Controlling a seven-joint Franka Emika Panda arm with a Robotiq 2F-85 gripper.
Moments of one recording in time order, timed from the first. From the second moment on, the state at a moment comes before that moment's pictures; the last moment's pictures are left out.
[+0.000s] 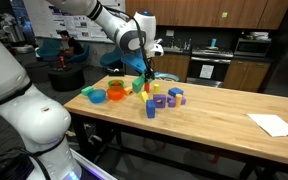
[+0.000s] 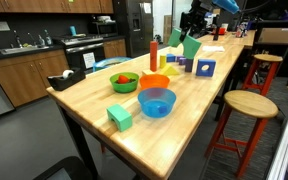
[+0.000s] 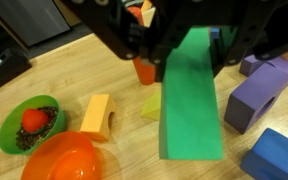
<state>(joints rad) -0.07 -0.31 -0.22 -2.45 0.29 2.41 -0.28</state>
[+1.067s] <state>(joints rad) -0.14 -0.30 -0.06 -2.47 -0.04 2.43 0.21</state>
